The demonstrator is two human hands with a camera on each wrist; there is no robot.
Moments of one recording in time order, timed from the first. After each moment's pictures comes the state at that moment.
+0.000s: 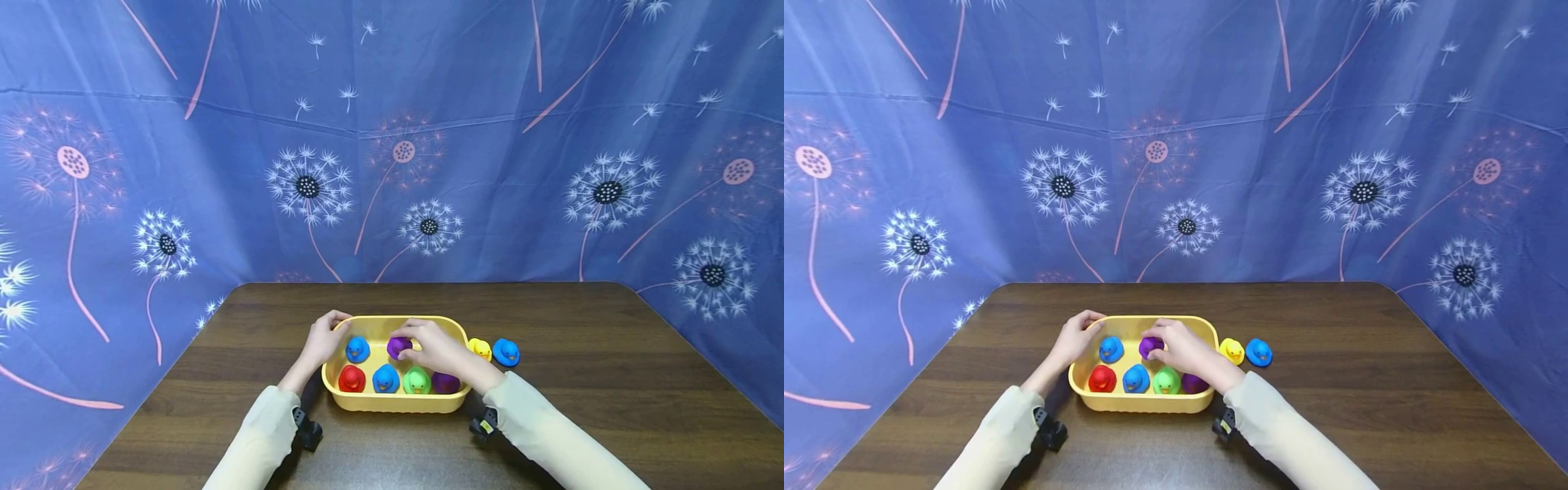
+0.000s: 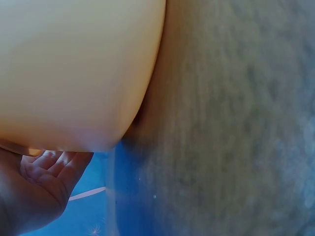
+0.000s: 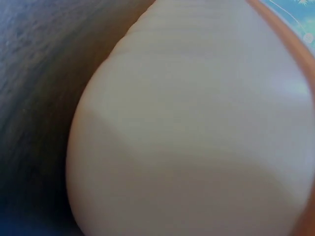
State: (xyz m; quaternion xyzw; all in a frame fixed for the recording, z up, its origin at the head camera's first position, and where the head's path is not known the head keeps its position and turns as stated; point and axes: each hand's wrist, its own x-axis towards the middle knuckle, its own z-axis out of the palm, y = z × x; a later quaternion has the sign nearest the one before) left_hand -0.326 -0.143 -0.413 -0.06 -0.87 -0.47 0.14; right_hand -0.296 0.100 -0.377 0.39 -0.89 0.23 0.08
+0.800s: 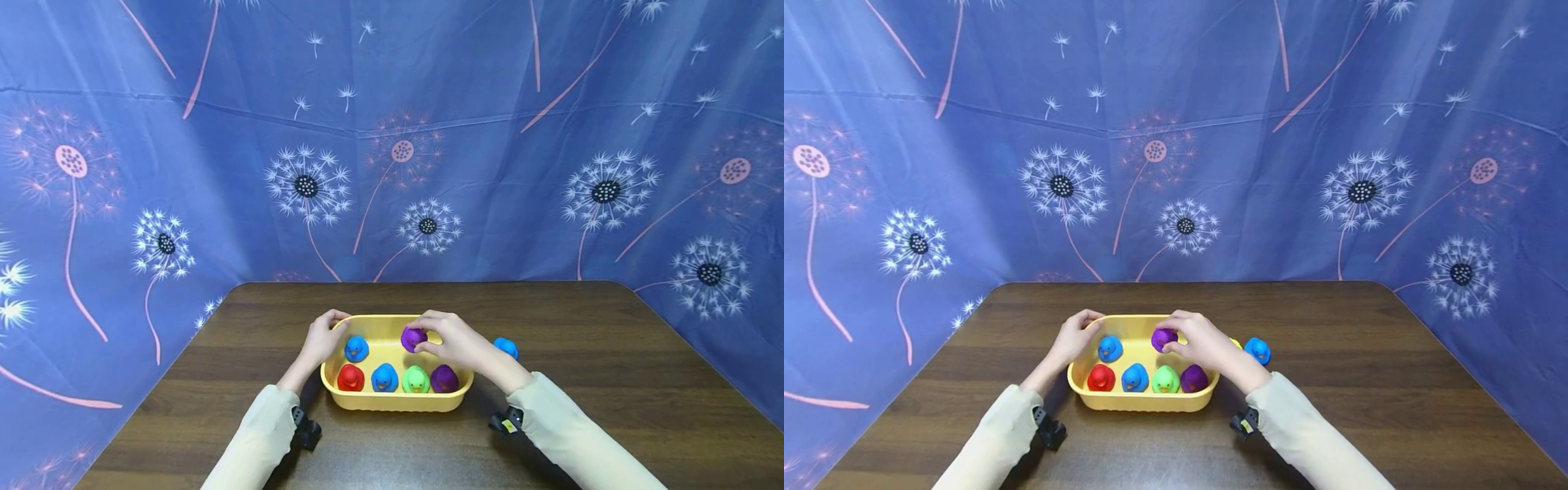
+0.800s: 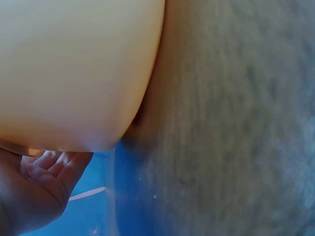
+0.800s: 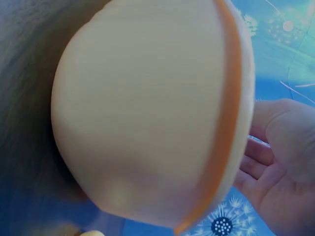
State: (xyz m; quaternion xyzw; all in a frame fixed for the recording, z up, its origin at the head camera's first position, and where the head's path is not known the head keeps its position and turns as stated) left_hand -0.325 -0.143 -0.411 -0.07 -0.87 -0.46 0.14; right_hand -0.286 0.131 -0.358 0.41 -0.87 0.24 0.13
